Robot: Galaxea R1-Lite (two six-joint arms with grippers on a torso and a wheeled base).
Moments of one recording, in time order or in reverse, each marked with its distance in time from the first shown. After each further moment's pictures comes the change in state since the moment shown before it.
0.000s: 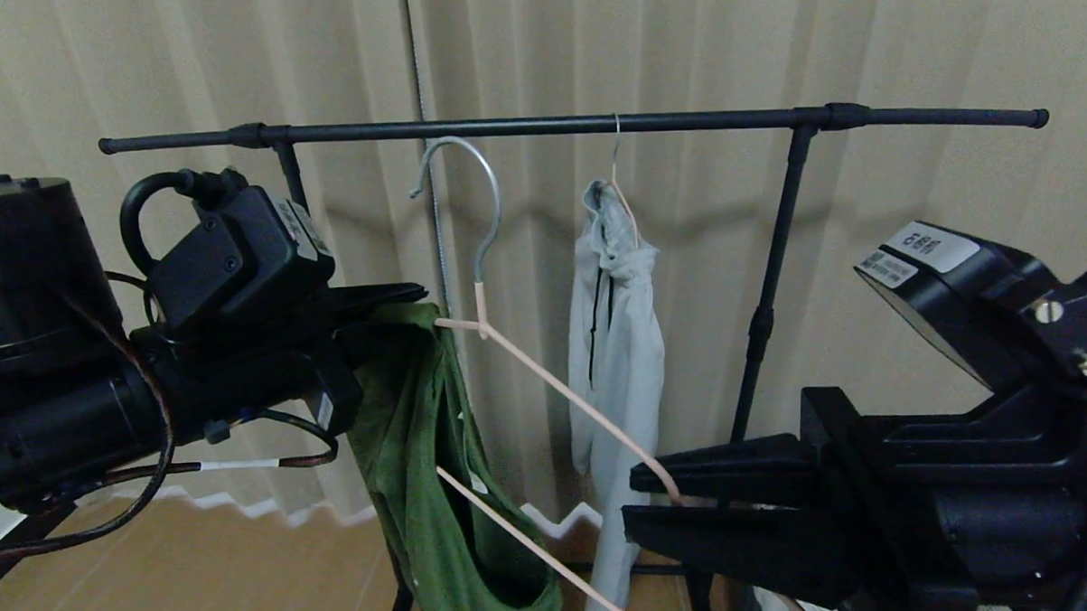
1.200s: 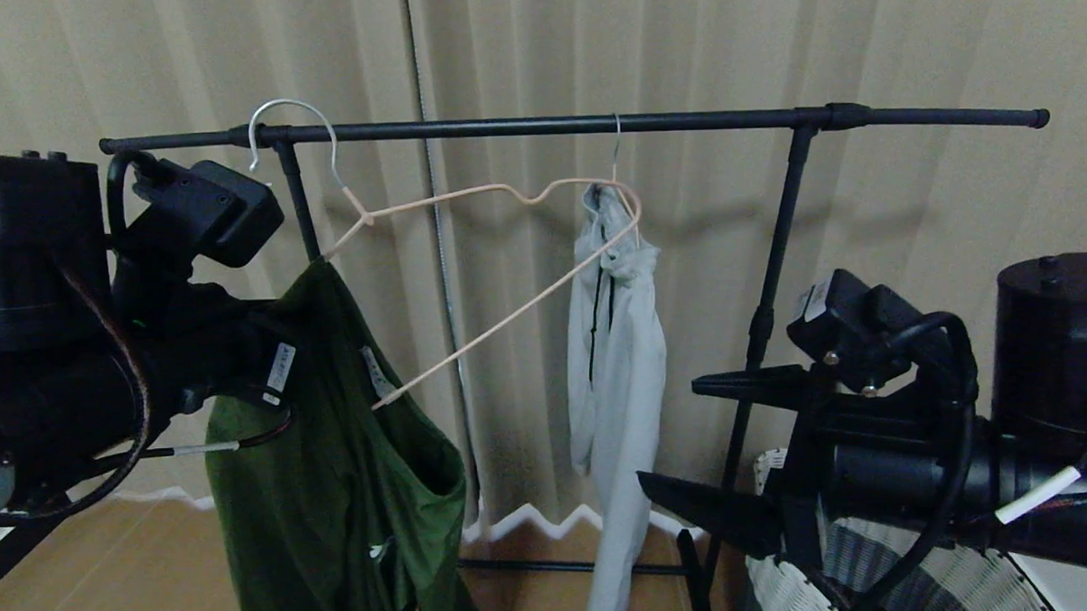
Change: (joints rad) left arm -0.030 -0.036 -0.144 0.400 0.711 -0.319; right arm -0.139 0.073 0.054 -0.011 -0.256 -0.238
